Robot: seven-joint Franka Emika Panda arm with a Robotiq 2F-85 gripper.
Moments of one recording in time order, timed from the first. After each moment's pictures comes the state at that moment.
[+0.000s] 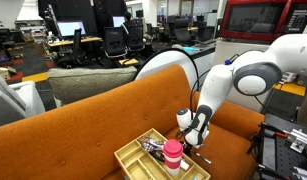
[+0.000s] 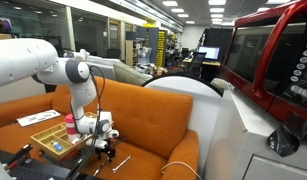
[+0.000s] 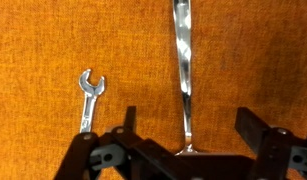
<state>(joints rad) 0.13 1.45 -0.12 -1.53 0.05 2.71 0.17</state>
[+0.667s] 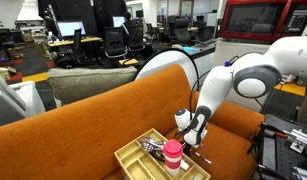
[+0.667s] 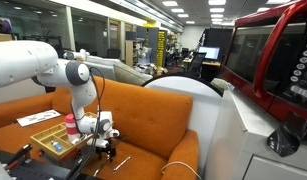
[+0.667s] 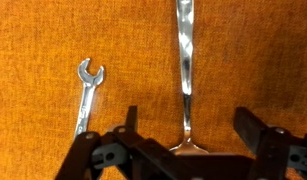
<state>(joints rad) 0.13 1.48 -0.12 -1.47 0.03 2.67 0.16</state>
